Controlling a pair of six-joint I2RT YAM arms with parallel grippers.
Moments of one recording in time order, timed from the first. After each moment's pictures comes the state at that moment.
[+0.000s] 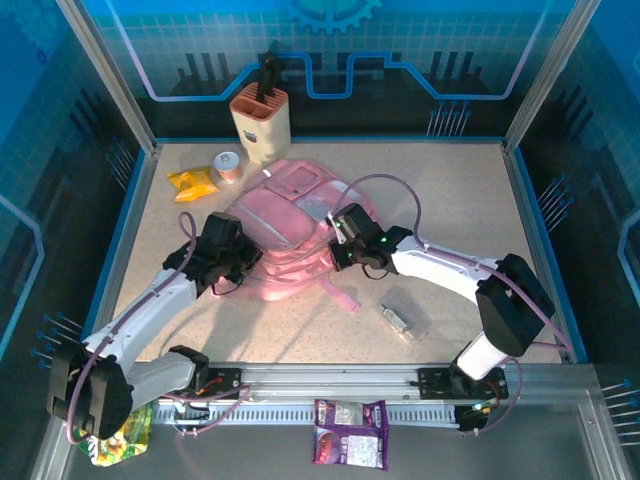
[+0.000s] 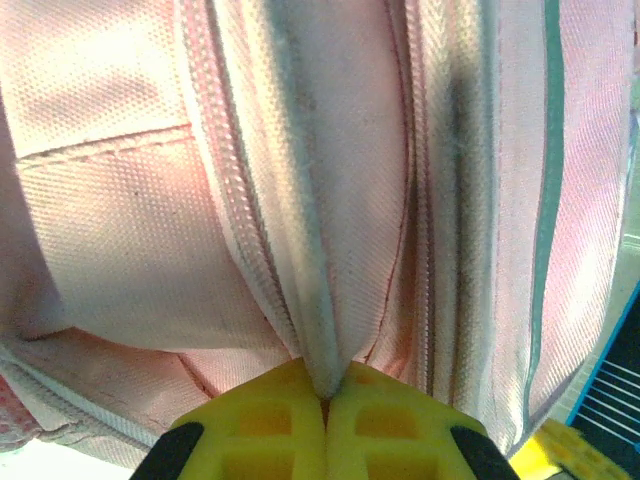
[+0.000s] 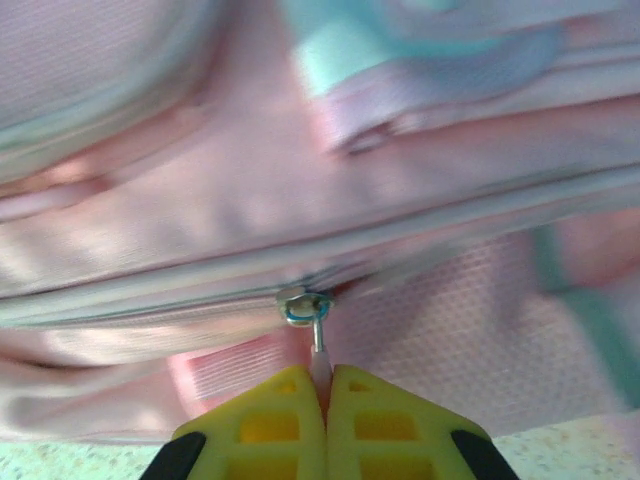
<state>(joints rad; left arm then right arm) -0.30 1.10 0.75 -0.55 0.11 -1.23 0.73 1.60 1.07 -0.40 0.07 0.27</state>
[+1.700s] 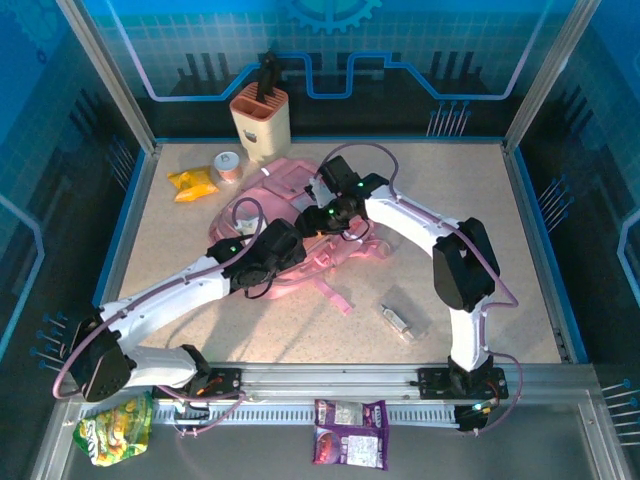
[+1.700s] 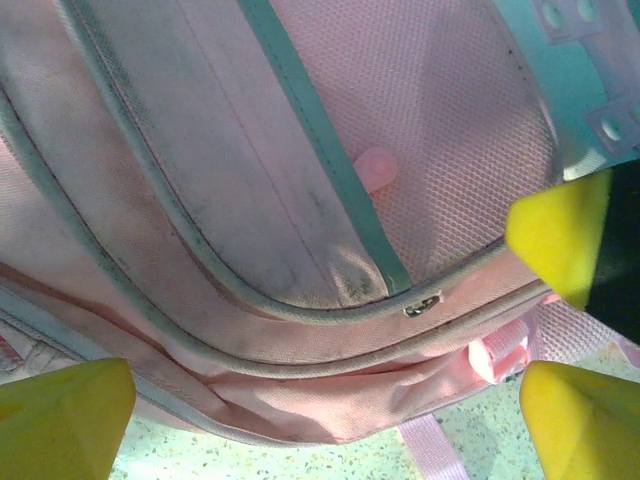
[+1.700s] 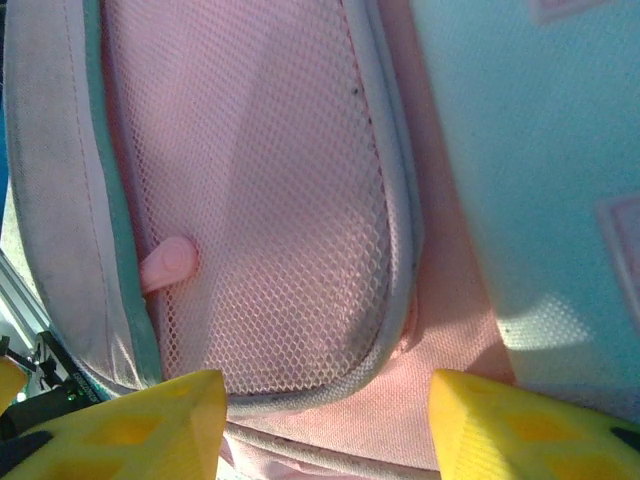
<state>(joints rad) -0.76 1.28 1.01 -0.79 -0.43 -1.15 0.63 1.98 1.66 -0.75 -0.44 0.38</state>
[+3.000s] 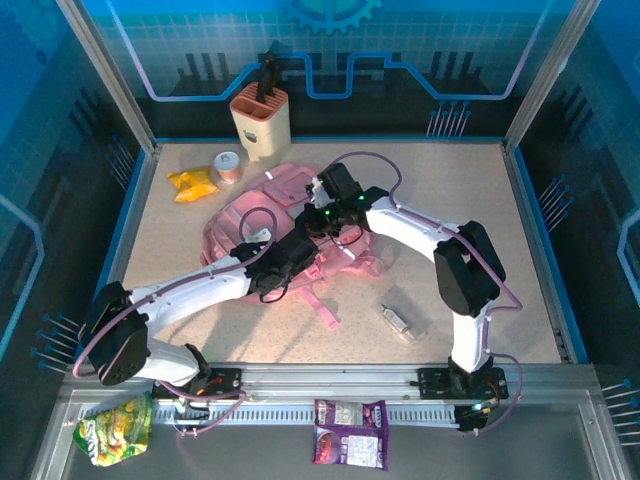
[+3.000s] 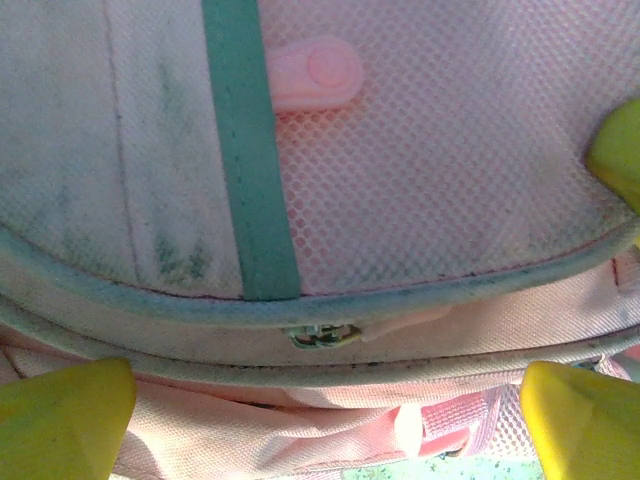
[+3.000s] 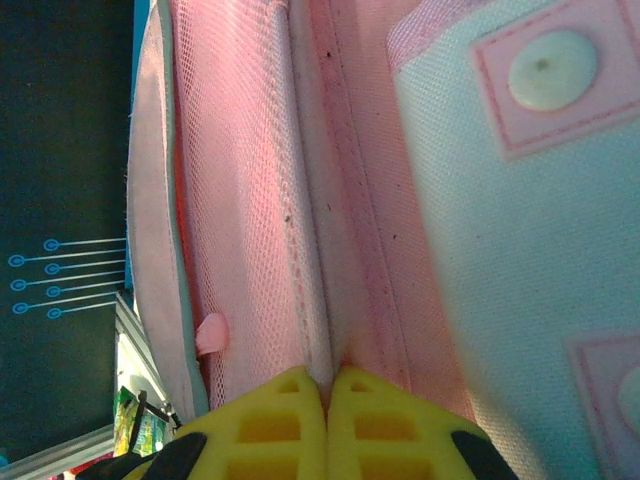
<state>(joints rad) -0.81 1.40 0.97 -0.73 -0.42 -1.43 0.66 1.93 1.50 -0.45 -0.53 0.71</state>
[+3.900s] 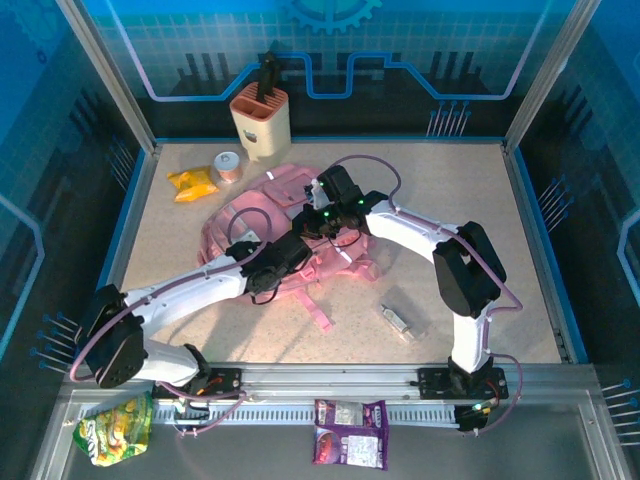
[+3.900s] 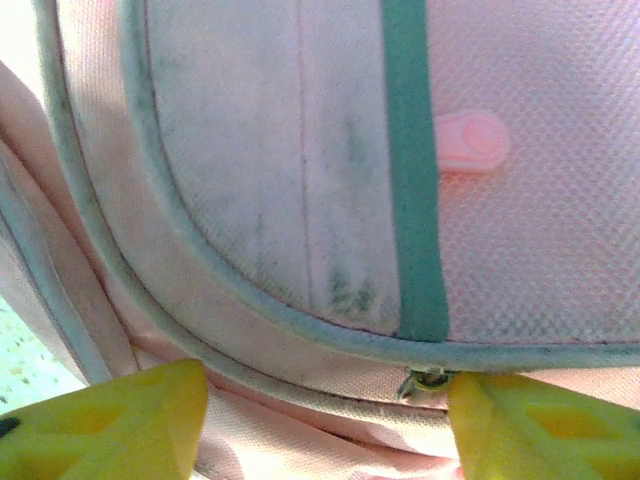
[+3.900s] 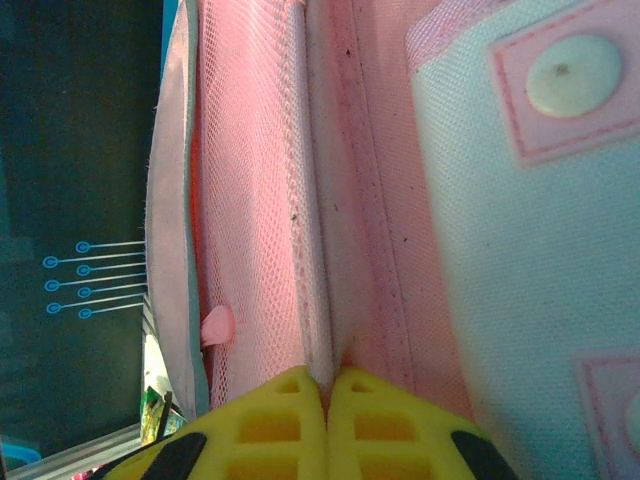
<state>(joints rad) -0.78 1.37 0.97 -0.88 -0.50 -1.48 0.66 1.92 1.46 -0.36 -0.56 0.76</state>
